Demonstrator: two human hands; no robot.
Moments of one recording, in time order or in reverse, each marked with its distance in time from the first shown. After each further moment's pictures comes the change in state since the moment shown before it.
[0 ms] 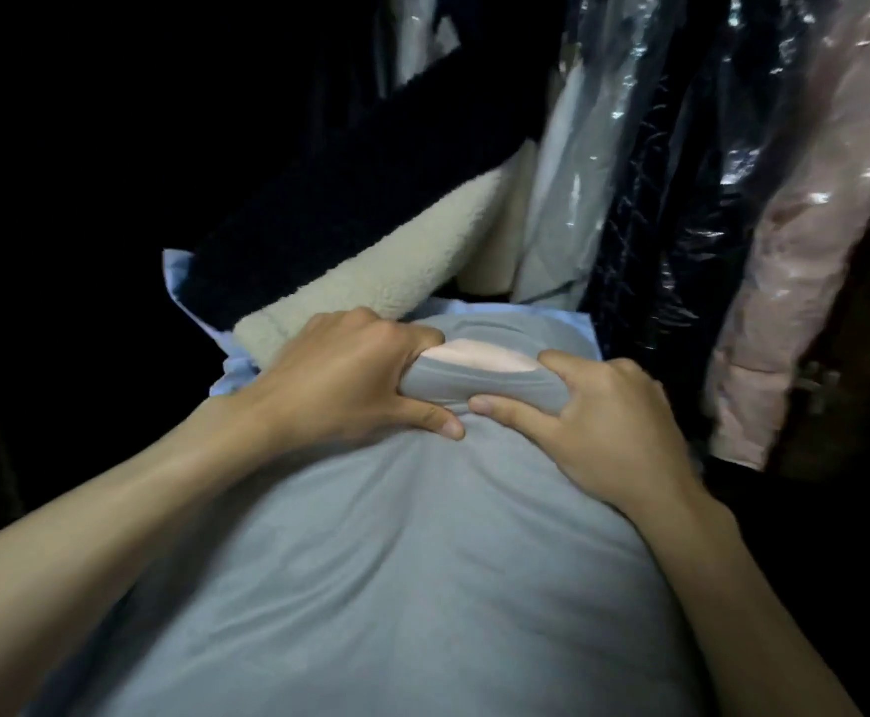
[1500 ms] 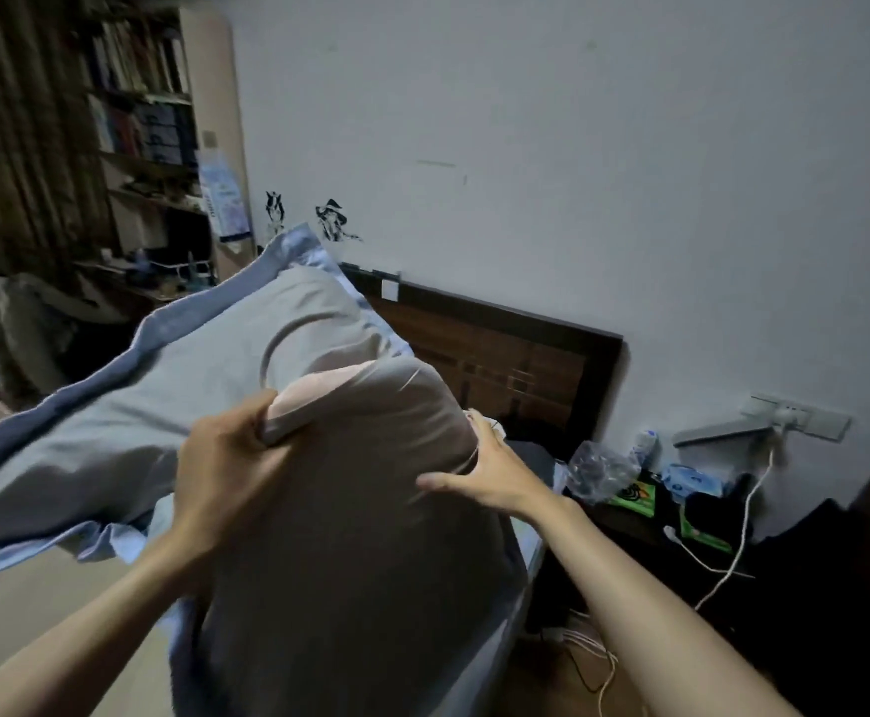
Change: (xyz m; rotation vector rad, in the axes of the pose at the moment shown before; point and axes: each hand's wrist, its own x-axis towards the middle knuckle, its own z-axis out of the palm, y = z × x) left_hand -0.588 0.043 -0.326 1.169 0.599 -1.663; right_hand -0.148 -0.778 0.250 1.220 -1.394 -1.142
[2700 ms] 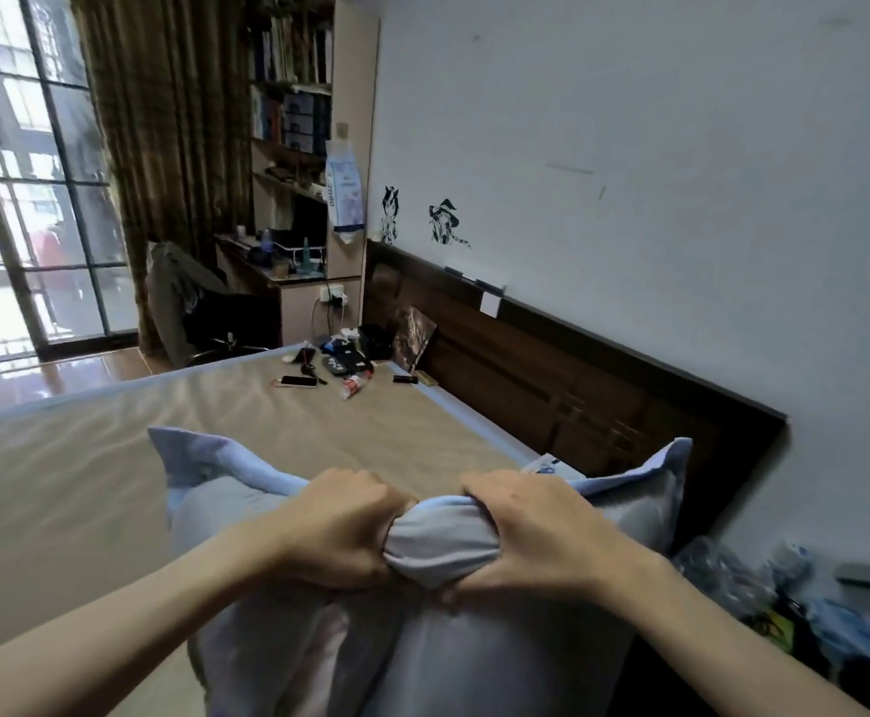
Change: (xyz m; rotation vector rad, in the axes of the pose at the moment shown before) left_hand 0.093 -0.046 0.105 0.348 -0.727 0.258; right_hand 0.113 -0.048 -0.026 -0.599 -0.150 -0.767
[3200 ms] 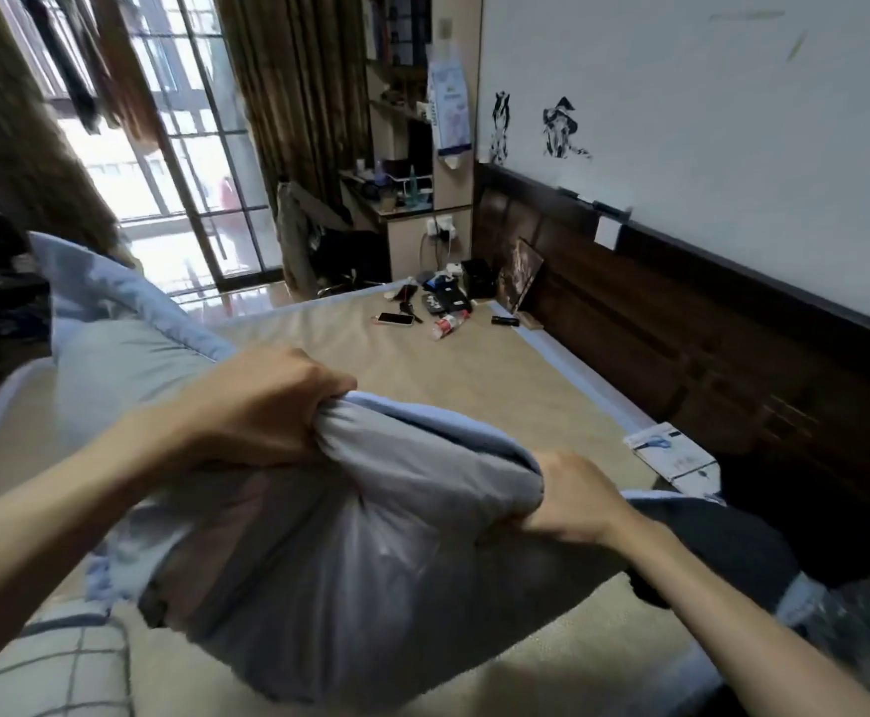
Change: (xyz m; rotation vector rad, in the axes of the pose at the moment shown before) left_hand 0.090 -0.030 -0.024 0.277 -0.033 -0.272; right_hand 0.055 0.220 0.123 0.361 -0.113 0.037
